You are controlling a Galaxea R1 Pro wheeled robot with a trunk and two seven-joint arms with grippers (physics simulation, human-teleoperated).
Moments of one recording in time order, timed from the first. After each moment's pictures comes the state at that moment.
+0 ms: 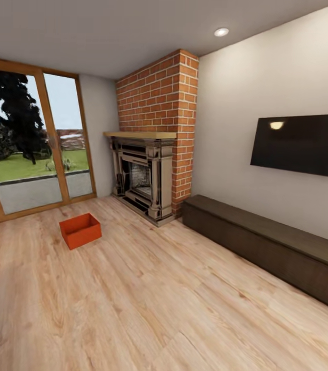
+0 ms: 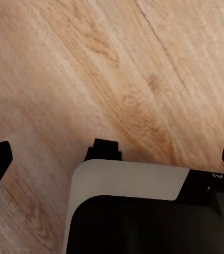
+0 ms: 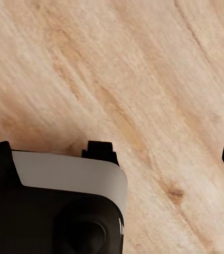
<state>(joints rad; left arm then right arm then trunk) -0.23 0.02 -0.07 0.00 0.22 -0.01 0.03 -0.21 0.00 0.59 0.03 -0.47 -0.07 -0.05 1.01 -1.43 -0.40</state>
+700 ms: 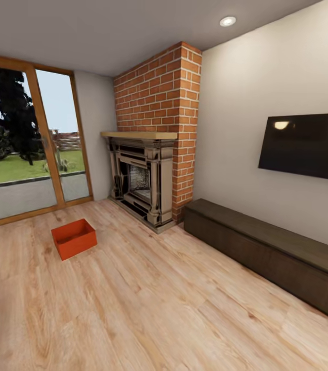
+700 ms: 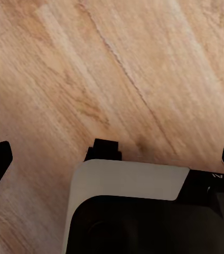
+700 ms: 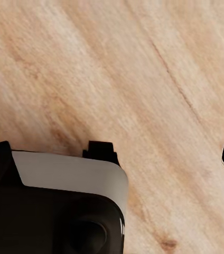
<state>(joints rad) -0.23 0.02 -0.07 0.00 0.22 -0.01 0.03 -0.21 0.00 0.59 0.03 -0.47 -0.07 -0.05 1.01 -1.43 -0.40</state>
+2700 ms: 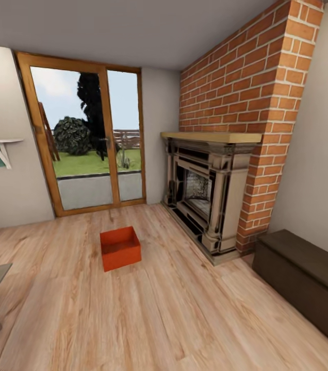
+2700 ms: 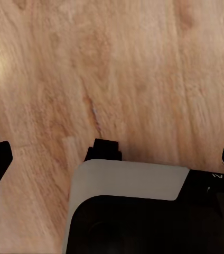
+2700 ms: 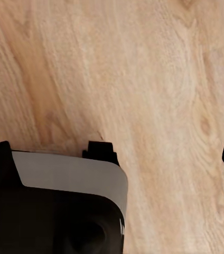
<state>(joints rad) -0.23 0.02 -0.07 0.00 0.22 -0.01 0.03 -0.22 0.00 0.59 0.03 -0.47 -0.07 -0.05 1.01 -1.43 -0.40</state>
